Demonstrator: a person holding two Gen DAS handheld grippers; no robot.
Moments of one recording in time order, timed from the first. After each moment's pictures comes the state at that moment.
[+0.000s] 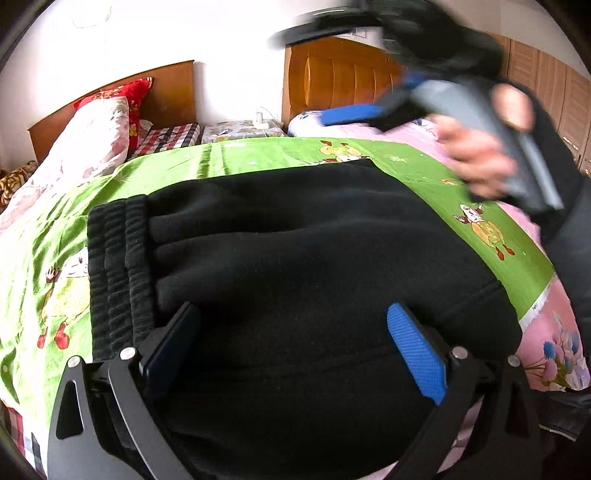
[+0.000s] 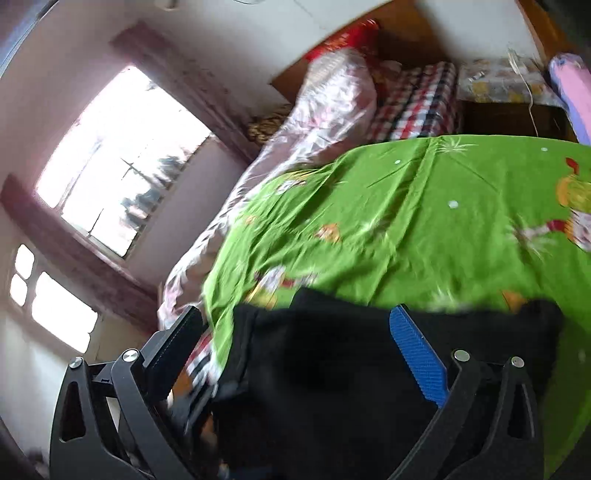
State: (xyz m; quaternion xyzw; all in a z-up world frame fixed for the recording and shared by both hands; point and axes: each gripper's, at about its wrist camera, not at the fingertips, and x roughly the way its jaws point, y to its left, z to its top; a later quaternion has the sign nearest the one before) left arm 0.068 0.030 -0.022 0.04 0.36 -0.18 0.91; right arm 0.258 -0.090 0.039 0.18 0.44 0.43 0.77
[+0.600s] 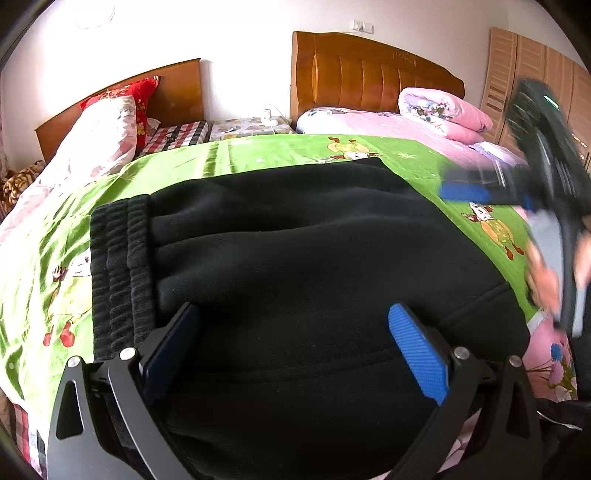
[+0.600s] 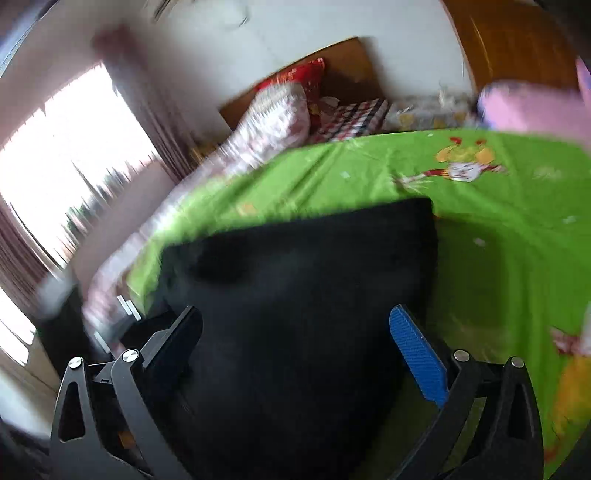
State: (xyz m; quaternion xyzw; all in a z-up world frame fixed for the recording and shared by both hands) left arm 0.069 0.019 -0.021 0.05 0.36 -0.16 0.92; right arm 0.148 -0.143 -0.013 0.08 0.40 0.28 0.87
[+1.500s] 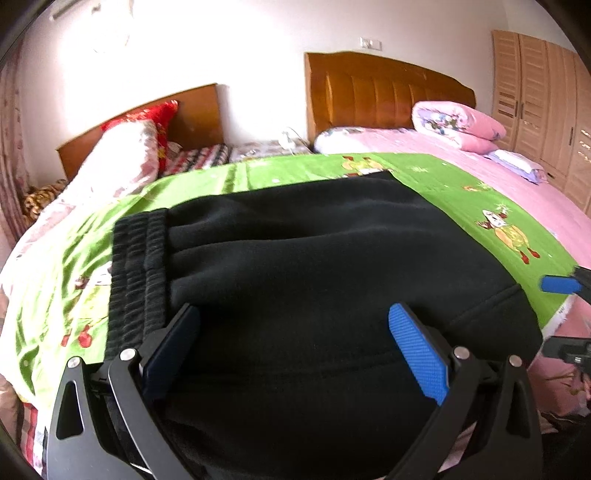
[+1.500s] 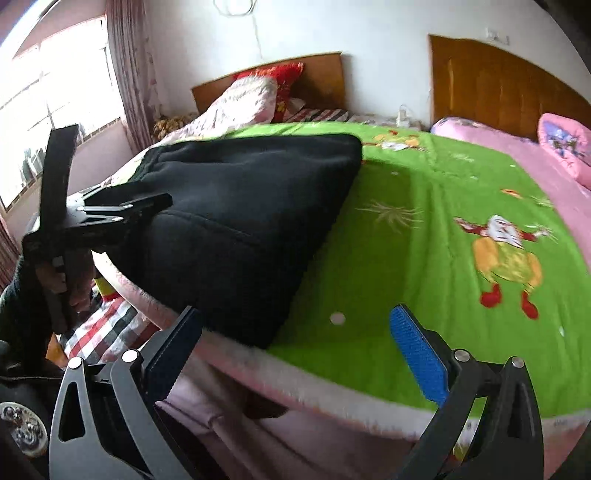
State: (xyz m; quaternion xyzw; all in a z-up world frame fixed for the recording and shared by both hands) left arm 0.046 0.007 -0.024 0.07 0.31 -0.11 0.94; right arm 0.011 -0.171 -0.046 0.01 0.36 0.19 0.91
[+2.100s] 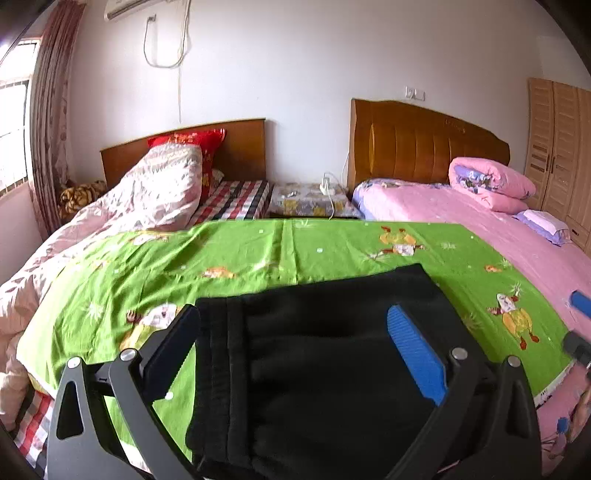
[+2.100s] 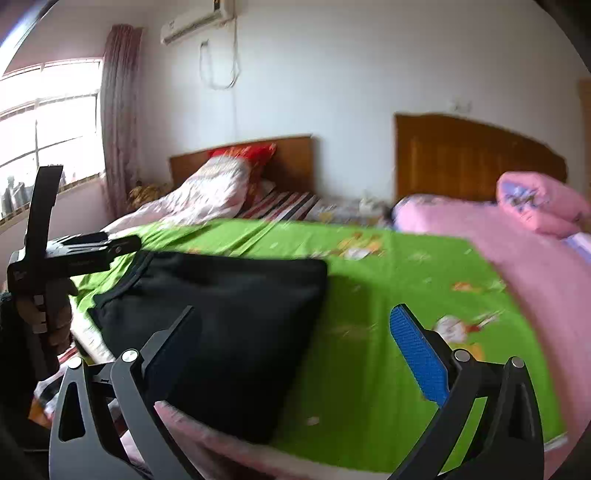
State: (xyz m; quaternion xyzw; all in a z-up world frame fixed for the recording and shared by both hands) left arm 0.045 0.038 0.059 0.01 0.26 -0.05 0.97; right arm 0.015 -0.164 0.027 0.01 0.23 0.13 0.96
